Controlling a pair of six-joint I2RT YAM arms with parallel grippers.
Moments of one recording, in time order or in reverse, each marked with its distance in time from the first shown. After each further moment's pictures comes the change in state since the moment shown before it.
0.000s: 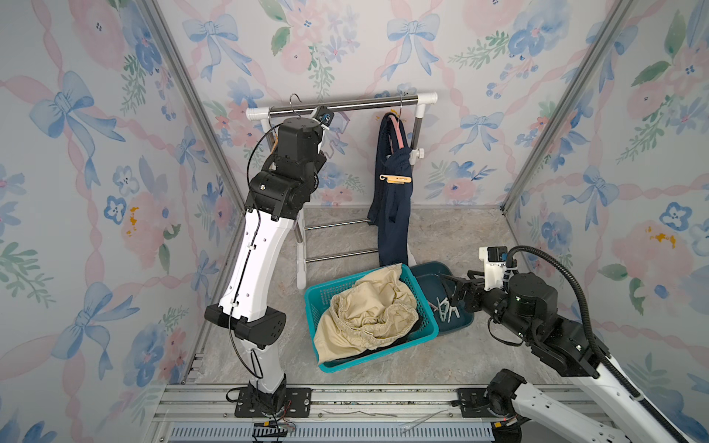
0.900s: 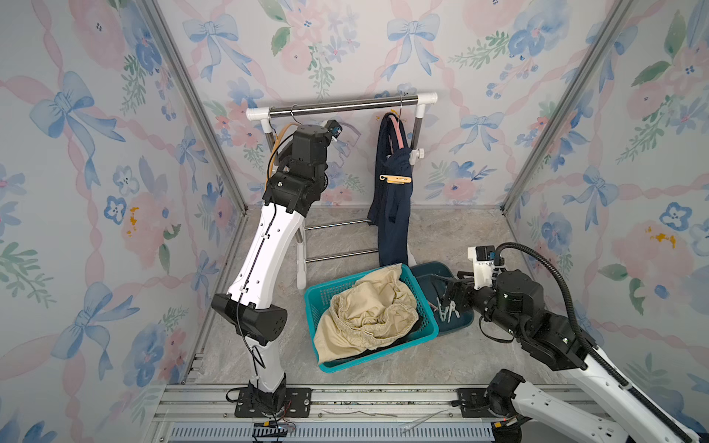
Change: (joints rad) left arm 0.011 0.017 -0.161 0.136 -0.095 0.193; right arm 0.039 0.040 -0.007 0.043 -0.012 0.022
